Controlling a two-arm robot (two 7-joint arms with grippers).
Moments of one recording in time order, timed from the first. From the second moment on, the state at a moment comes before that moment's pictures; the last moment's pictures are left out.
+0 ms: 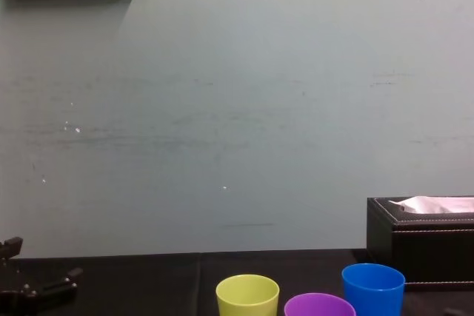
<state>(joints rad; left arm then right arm) -0.20 0.60 0.45 -1.41 -0.25 -0.12 0.03 0.12 0.61 -0.37 -1.53 0.41 0.09 0.14</state>
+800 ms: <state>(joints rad) -0.20 0.60 0.45 -1.41 -0.25 -0.12 0.03 0.14 0.55 -0.34 -1.54 0.46 0.23 0.28</state>
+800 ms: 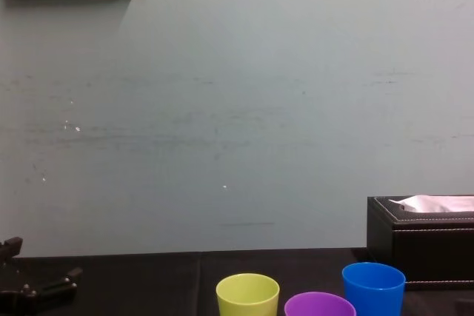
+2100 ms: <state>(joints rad) -0.20 0.60 0.45 -1.41 -0.25 -0.12 0.03 0.25 0.38 -0.37 -1.39 0.27 0.24 0.25</state>
